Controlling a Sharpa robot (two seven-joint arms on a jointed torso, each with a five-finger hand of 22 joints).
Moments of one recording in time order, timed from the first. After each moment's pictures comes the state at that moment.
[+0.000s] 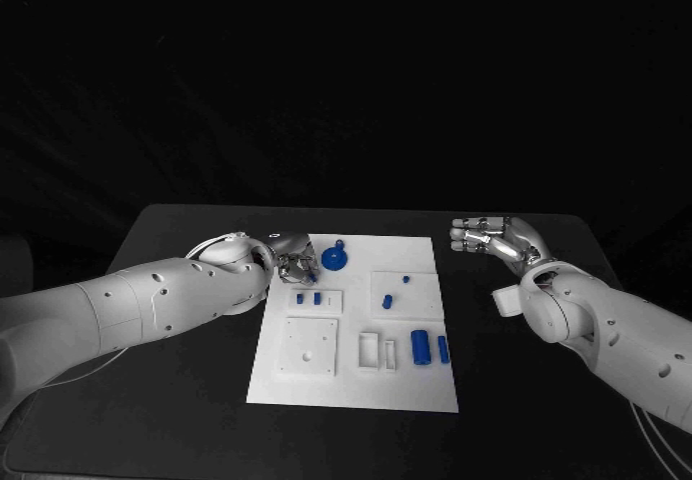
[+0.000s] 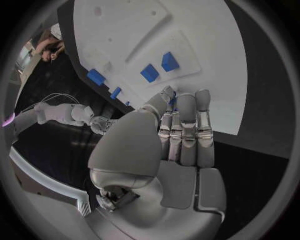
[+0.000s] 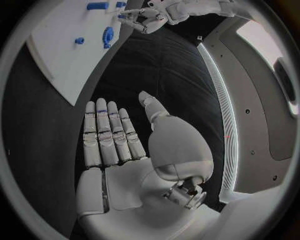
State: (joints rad) left arm 1.25 -0.66 -0.15 1.14 -1.37 -0.22 -0.06; left_hand 1.42 -0.01 0.24 -0.17 0.15 1.20 0.09 0.06 0.06 1.28 0.04 0.05 0.06 1.31 -0.04 1.11 0.31 0.09 1.23 -0.06 0.39 1.31; right arm 0.88 -0.66 0.43 1.12 -0.69 -0.24 0.28; right_hand 1.17 0.02 0.09 -0.23 0.39 0.94 0.16 0.06 0.06 1.10 0.14 0.07 0.06 1.13 0.14 0.07 0.06 0.09 0.96 0.15 0.07 0.07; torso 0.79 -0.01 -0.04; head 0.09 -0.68
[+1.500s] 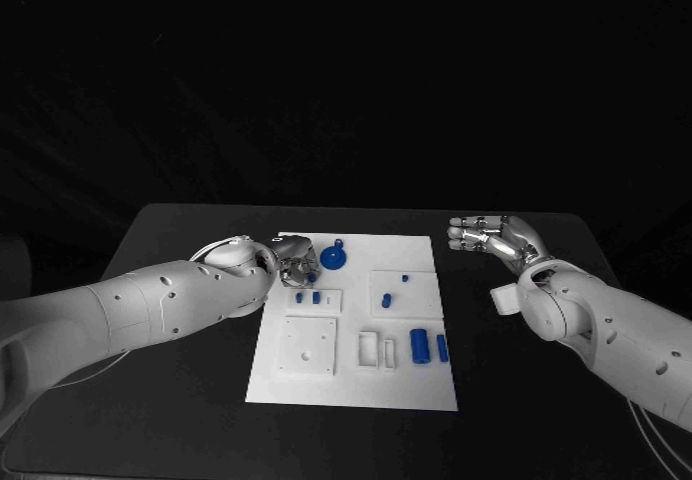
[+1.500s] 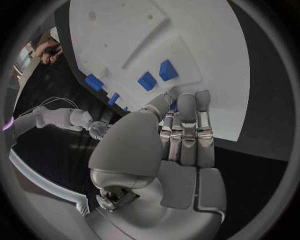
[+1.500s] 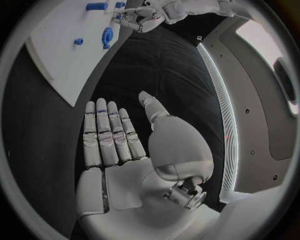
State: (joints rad) left arm 1.24 -0.63 -0.16 1.10 -1.39 -0.20 -0.06; left_hand 1.41 -0.03 0.26 -0.18 0.14 1.07 0.09 0.06 0.06 1.22 0.07 0.05 0.06 1.31 -0.03 1.10 0.31 0.09 1.23 -0.05 0.40 1.31; right arm 0.88 -0.66 0.43 1.12 -0.69 -0.24 0.28; right_hand 1.17 0.02 0.09 -0.23 0.39 0.94 0.16 0.06 0.06 1.10 0.14 0.07 0.06 1.13 0.14 0.07 0.06 0.09 0.96 0.15 0.07 0.07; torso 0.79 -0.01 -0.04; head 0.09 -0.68
